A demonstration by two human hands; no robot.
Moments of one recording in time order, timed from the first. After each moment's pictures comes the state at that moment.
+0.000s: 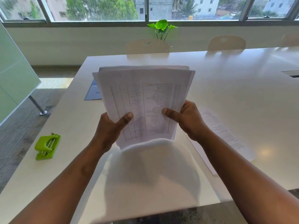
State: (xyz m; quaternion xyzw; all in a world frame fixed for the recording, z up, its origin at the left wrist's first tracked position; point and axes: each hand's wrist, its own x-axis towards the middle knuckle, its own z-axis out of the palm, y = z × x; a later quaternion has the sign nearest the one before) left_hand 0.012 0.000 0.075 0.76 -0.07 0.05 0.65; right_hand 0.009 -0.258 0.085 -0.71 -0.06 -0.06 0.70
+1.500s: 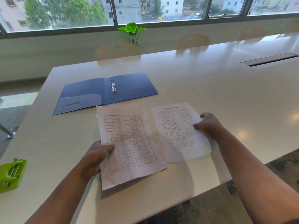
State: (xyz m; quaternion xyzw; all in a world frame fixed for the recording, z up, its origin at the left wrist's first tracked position) left_hand 0.025 -0.029 0.021 0.75 0.15 -0.21 0.61; right_hand -0.008 -0.430 0.028 -0.87 0.32 -0.03 0.38
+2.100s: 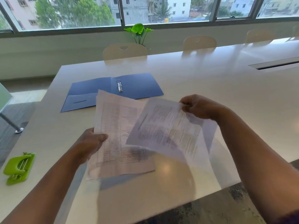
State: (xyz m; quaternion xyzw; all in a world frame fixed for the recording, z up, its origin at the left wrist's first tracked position) left_hand 0.041 0.005 0.058 0.79 0.08 -0.18 0.58; right_hand 0.023 -0.386 0.117 -0.97 0.00 0.02 0.25
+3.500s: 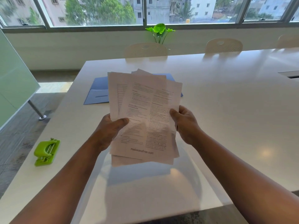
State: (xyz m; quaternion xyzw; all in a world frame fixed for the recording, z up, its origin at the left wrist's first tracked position) left_hand 0.043 0.011 0.068 0.73 -0.03 -0.10 0.68; right_hand 0.034 -0.256 0.059 -0.64 0.12 -0.01 0.76
